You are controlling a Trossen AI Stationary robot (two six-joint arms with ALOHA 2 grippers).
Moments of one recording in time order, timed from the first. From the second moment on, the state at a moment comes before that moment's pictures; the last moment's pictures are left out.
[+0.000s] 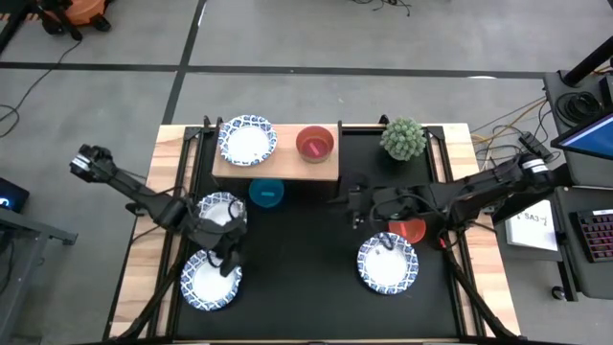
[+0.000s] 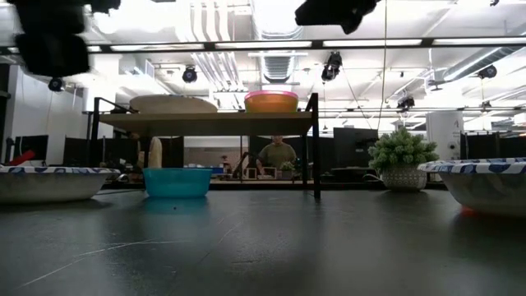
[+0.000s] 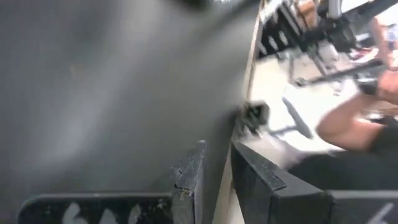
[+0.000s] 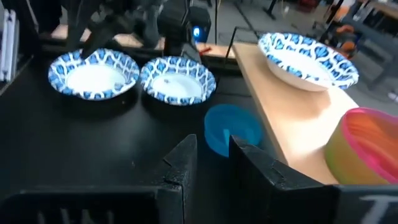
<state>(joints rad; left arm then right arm) -0.51 1.01 0.69 -0.30 -0.03 -1.10 0.21 1.30 0.96 -0.02 0.35 -0.05</state>
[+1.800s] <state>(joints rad) -0.52 1.25 0.69 -0.86 -0.23 -1.54 0.21 1.21 0.82 0.12 0.34 -0.11</state>
